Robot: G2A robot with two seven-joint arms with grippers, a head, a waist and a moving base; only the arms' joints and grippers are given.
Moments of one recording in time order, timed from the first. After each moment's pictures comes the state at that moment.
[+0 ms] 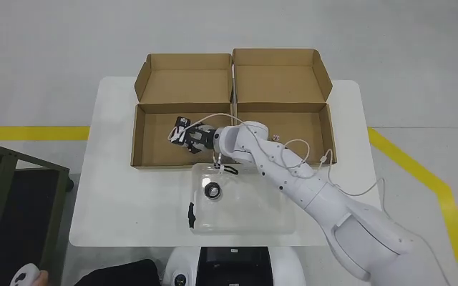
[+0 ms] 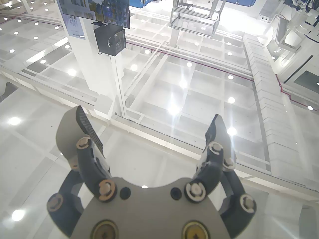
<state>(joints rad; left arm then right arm) -0.23 -0.27 -0.37 -1.29 3.07 0.37 0.06 -0.48 -1.55 0.50 -0.97 -1.18 -0.49 0.24</state>
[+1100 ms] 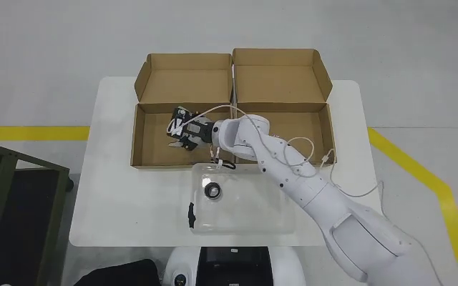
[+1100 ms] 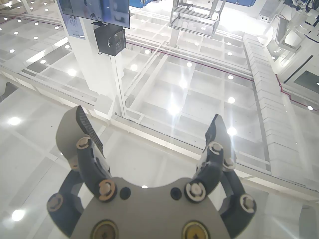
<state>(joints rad) -0.23 -0.27 -0.37 -1.29 3.07 0.37 0.06 -0.50 -1.55 0.63 -1.05 -1.24 -0.56 0.19</state>
